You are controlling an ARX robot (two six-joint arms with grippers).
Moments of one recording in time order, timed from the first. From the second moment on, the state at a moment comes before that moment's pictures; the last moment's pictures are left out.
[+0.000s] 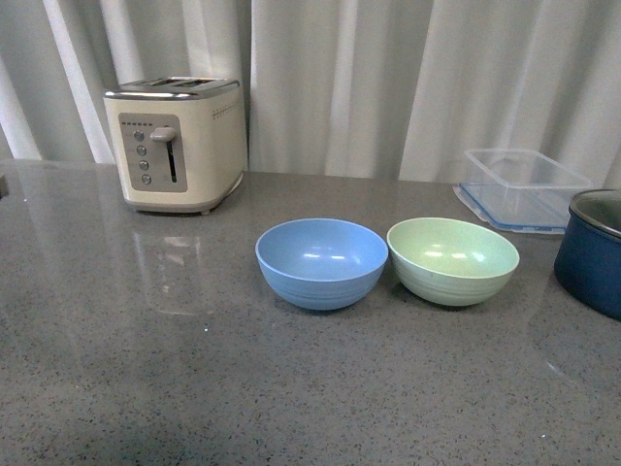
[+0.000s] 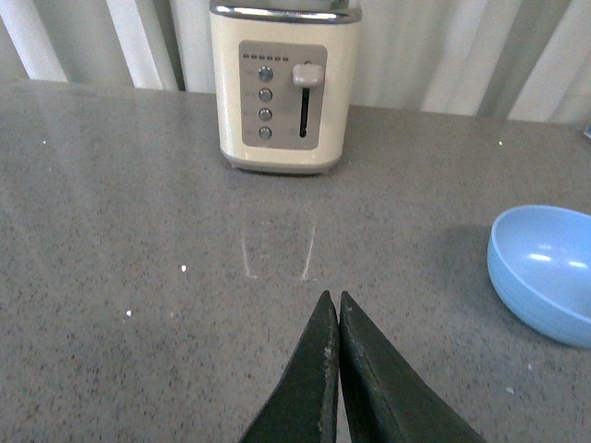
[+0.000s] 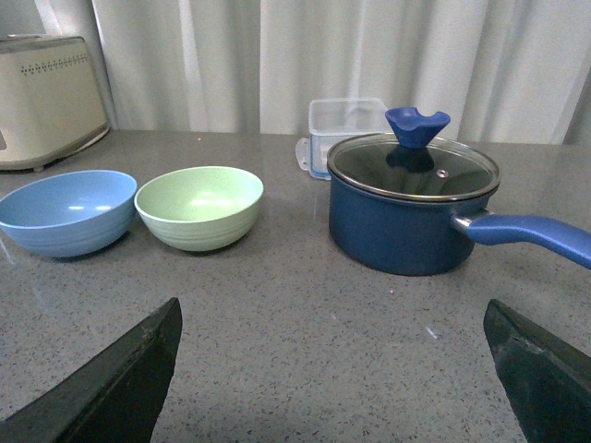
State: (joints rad) left arm -0.11 1.12 0.39 0.73 -0.10 -0.01; right arm 0.00 0.00 0.01 0.00 0.00 0.00
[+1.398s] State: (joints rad) left arm 0.00 0.33 0.02 0.33 0.00 -0.01; right arm 0.00 0.00 0.01 0.00 0.00 0.00
